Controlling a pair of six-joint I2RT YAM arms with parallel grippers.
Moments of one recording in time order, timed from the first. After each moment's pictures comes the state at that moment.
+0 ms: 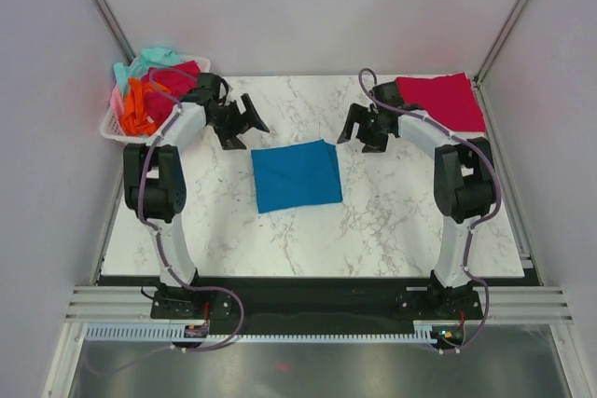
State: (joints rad) left arm -0.10 2.02 1.61 -0.67 0.45 -0.55; right arm 0.26 2.05 1.56 -0.49 -0.25 0.53
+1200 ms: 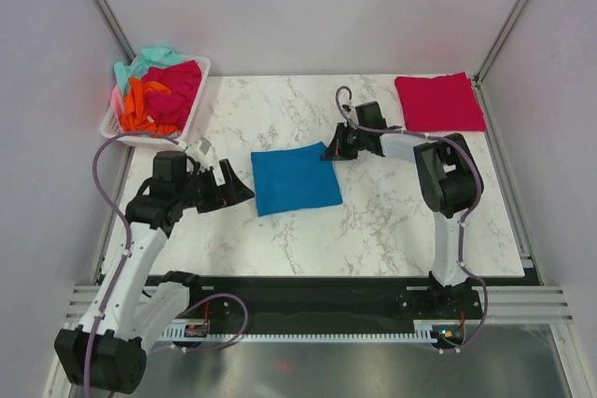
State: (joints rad) left arm -0.14 0.87 0.78 -0.68 0.44 -0.43; right arm 0.34 2.12 1.33 -0.02 -0.56 0.54
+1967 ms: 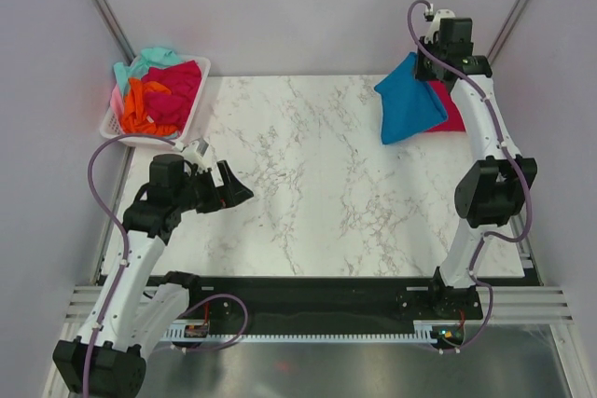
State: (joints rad) left arm -0.14 0.80 0.76 -0.65 0.43 -0.43; right arm 0.03 1.90 1.92 -0.61 -0.07 0.04
